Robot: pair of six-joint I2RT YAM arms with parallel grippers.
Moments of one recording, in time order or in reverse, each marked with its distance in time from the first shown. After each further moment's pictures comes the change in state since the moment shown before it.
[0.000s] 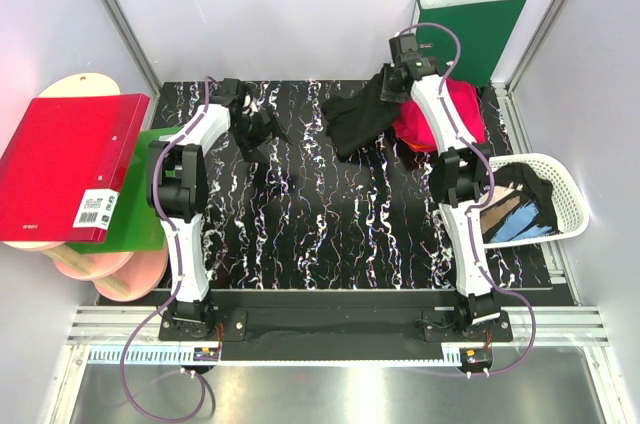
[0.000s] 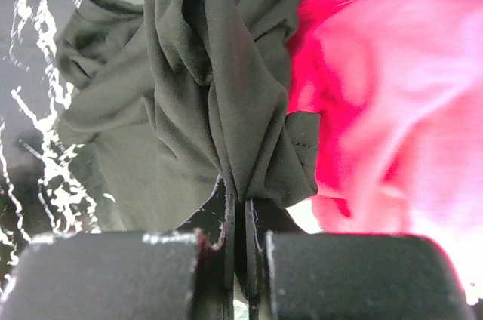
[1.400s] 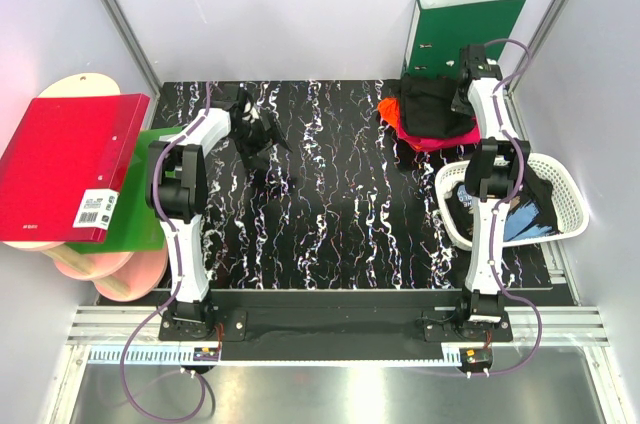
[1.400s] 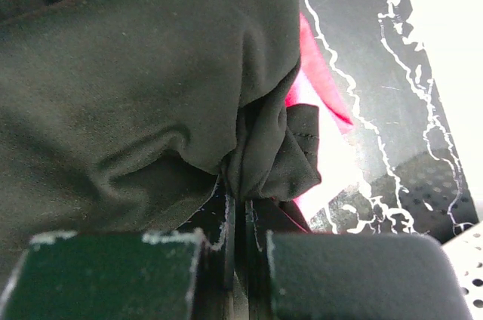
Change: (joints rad) left arm 0.000 -0.010 -0.060 0.003 0.023 0.019; right arm -0.317 0.002 -0.155 -0.006 0.246 -0.038
